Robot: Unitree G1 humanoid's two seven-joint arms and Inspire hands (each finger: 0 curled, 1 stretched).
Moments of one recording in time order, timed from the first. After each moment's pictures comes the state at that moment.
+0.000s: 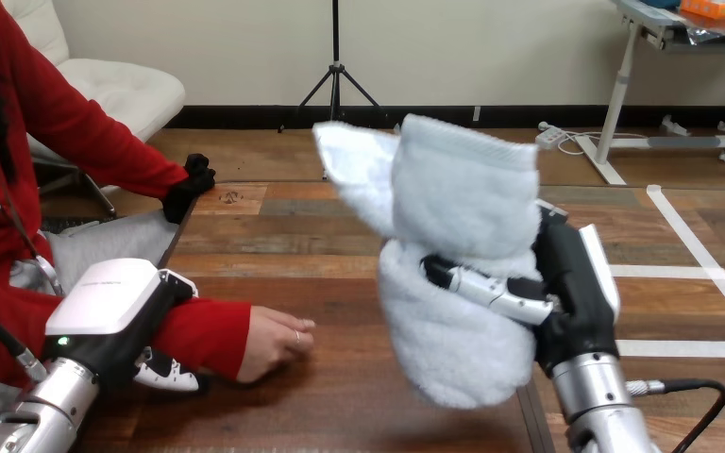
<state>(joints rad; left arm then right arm) -0.20 0.69 -0.28 0.60 0.68 -0.44 0.25 -0.01 -0.04 0.02 0.10 0.03 -0.23 0.05</state>
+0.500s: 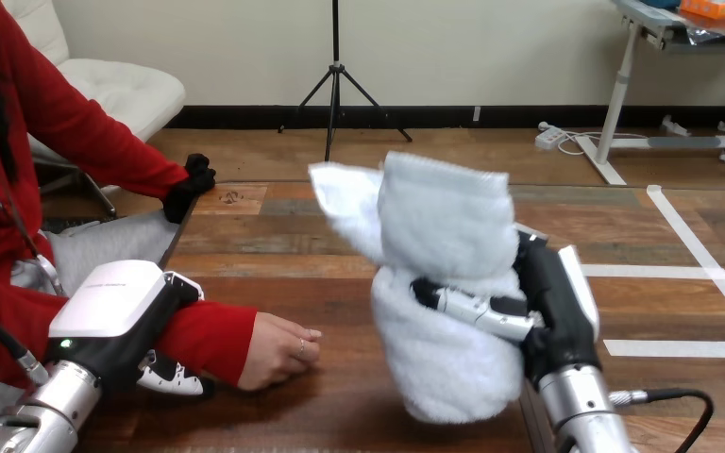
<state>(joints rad) -0.15 0.69 -0.24 0.51 0.68 -0.42 0.21 -0.06 -0.04 0.03 0.28 -0.03 -0.27 0.02</state>
